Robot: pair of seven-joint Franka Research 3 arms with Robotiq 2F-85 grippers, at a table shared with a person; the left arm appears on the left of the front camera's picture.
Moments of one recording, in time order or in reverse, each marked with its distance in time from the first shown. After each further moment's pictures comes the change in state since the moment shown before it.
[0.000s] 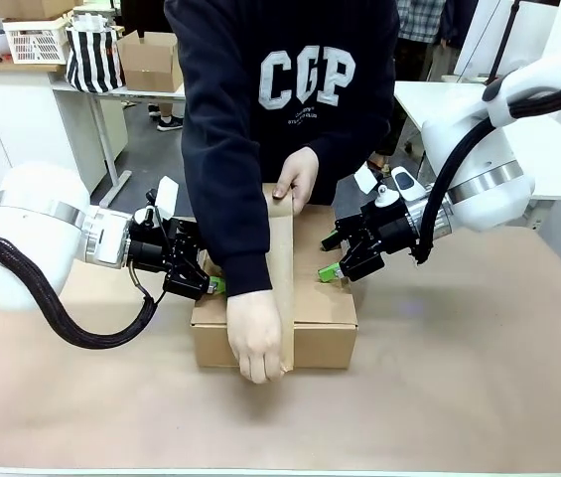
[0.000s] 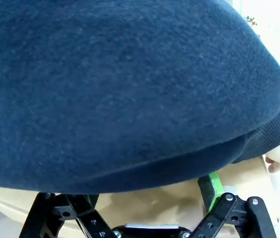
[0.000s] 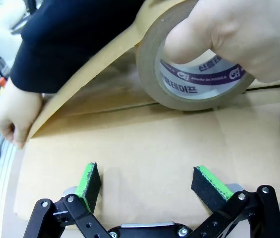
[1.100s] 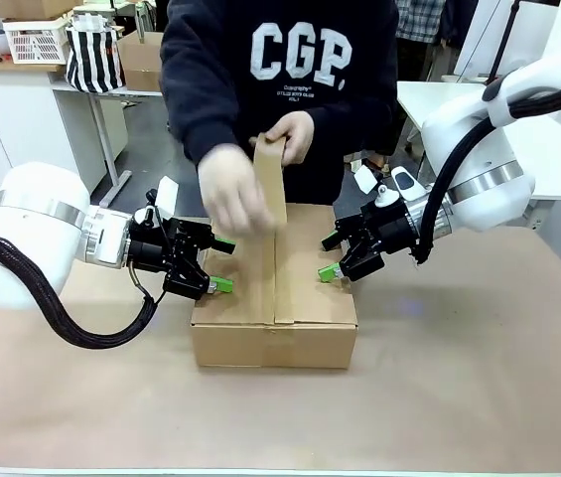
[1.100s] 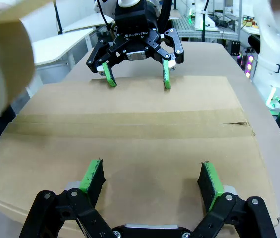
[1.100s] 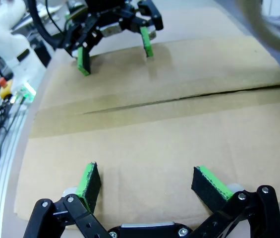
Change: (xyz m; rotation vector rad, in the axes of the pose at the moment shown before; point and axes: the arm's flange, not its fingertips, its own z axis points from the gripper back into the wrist) left arm 0.000 0.000 0.000 0.000 0.000 0.000; right arm 0.000 0.000 0.000 0.000 0.000 0.000
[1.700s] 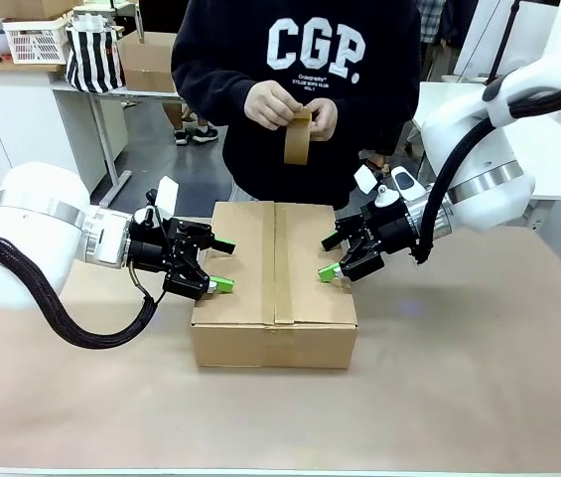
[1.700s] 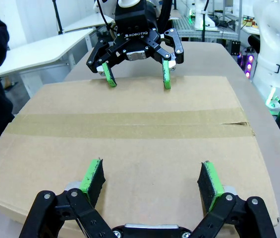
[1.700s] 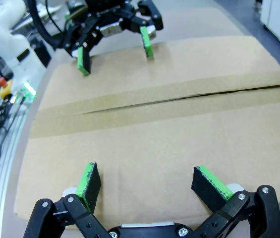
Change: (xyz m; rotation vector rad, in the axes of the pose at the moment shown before) left arm 0.000 0.000 0.000 0.000 0.000 0.000; right arm 0.000 0.000 0.000 0.000 0.000 0.000
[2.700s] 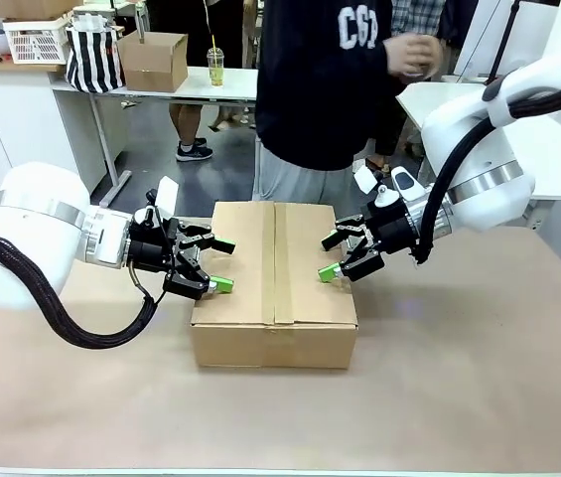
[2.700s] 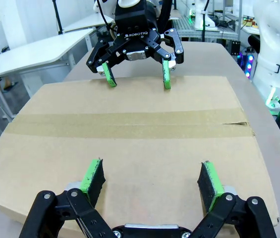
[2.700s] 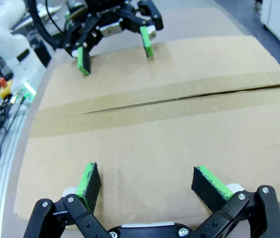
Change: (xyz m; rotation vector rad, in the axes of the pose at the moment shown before) left arm 0.000 0.000 0.000 0.000 0.000 0.000; right arm 0.000 0.000 0.000 0.000 0.000 0.000
